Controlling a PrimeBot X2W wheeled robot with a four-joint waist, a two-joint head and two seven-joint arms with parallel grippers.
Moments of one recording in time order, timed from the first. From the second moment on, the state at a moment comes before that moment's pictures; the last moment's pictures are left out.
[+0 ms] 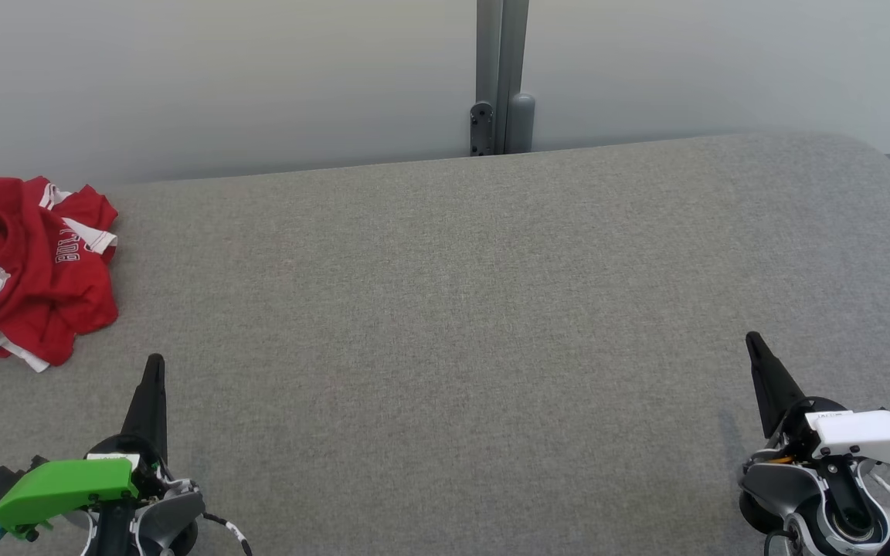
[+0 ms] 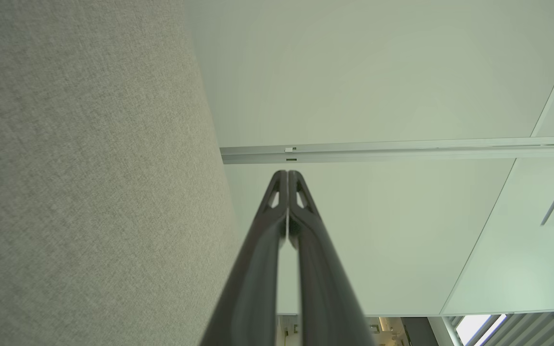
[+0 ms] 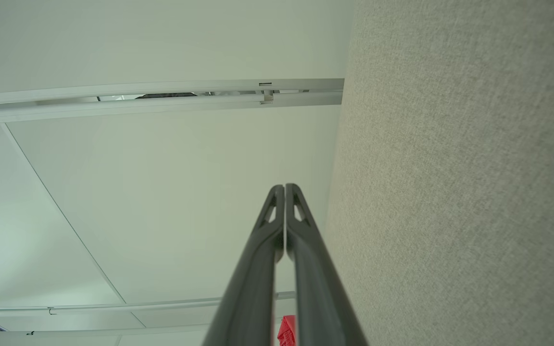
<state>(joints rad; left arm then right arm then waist) -0.10 0.05 0.11 0.25 -1.61 -0.13 0.11 -0.11 -0.05 -0.11 0.25 1.61 0.13 0.11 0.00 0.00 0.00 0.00</state>
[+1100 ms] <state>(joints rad) -0.10 0.05 0.11 0.25 -1.61 -0.13 0.11 -0.11 -0.05 -0.11 0.25 1.61 0.13 0.11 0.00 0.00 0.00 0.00</state>
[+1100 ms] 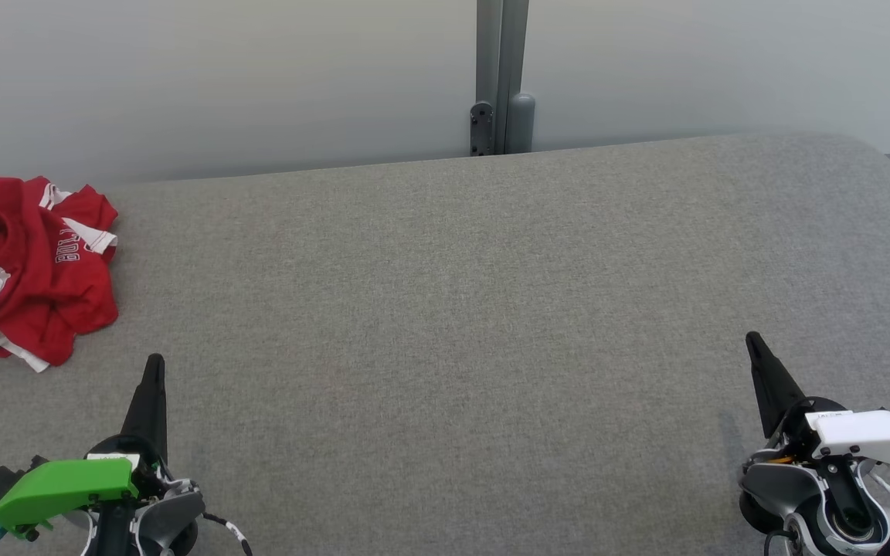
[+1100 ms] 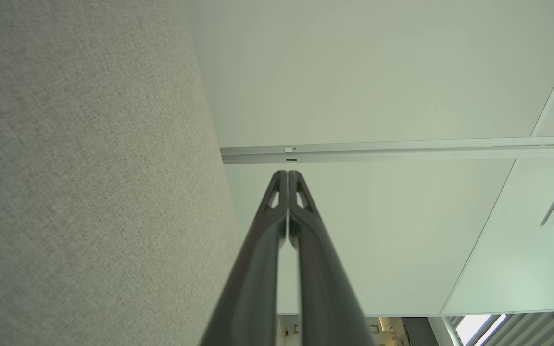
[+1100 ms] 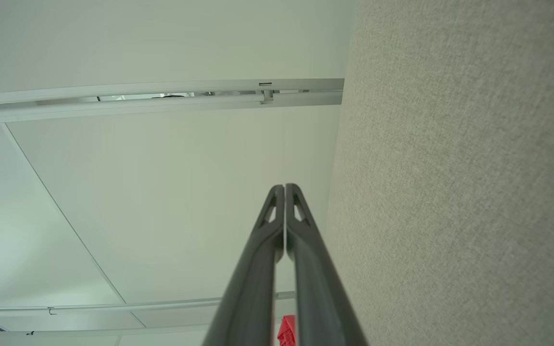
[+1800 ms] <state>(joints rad) -0.05 0.04 0.07 0.29 -1.61 -0.13 0.08 -0.06 -0.03 -0.09 0.29 1.60 0.13 0.08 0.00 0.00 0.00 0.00</state>
